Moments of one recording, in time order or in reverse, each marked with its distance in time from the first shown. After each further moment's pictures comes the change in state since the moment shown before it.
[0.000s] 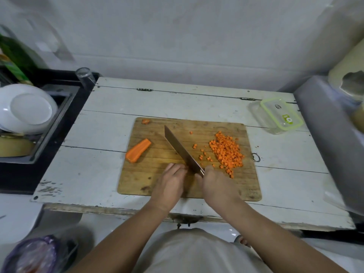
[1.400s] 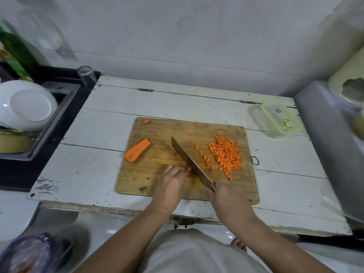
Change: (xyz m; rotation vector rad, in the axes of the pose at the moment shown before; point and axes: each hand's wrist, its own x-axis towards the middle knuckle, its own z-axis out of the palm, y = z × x) left_hand -0.001 0.008 0.004 0.021 0.072 0.004; right_hand -0.025 0.034 0.000 -0.080 0.009 -0.064
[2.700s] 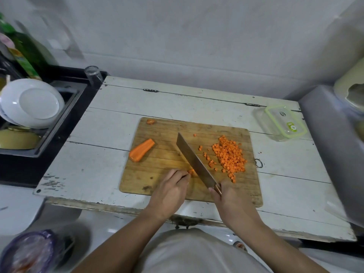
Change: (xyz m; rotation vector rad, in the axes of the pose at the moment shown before) left_hand -0.017 -0.004 -0.009 0.075 -0.030 0.070; right_hand -0.008 0.001 -0.007 0.202 0.017 0.020
